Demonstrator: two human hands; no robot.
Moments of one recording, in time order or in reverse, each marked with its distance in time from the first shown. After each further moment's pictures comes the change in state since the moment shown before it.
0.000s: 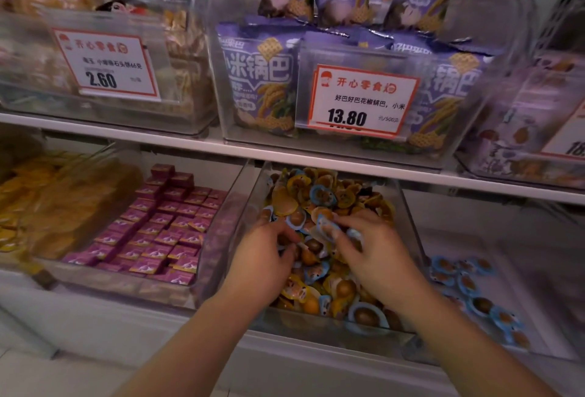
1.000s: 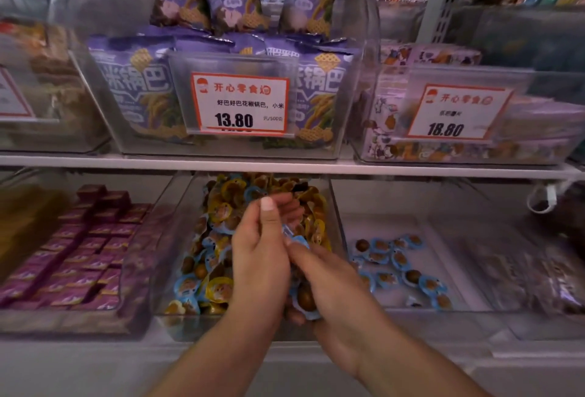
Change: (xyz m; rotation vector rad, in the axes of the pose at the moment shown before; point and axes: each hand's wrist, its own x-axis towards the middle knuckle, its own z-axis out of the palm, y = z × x) left_hand -0.025 0.113 0.046 -0.980 0.190 -0.077; right_hand -0.059 -0.053 -0.037 1.189 -0.077 0.766
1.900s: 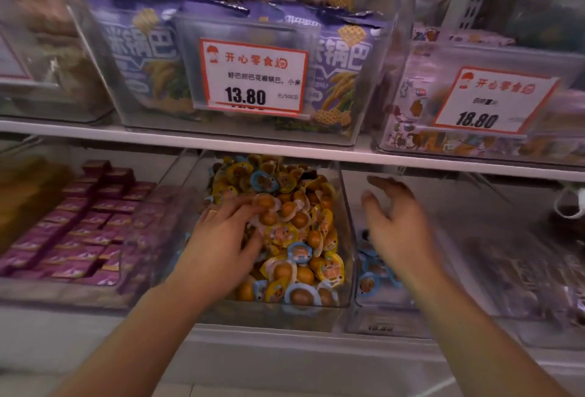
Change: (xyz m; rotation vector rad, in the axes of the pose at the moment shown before) left_hand 0.043 -0.025 -0.086 1.199 -0.388 0.326; right_hand 0.067 -0.039 -0.091 -0.978 0.456 -0.628
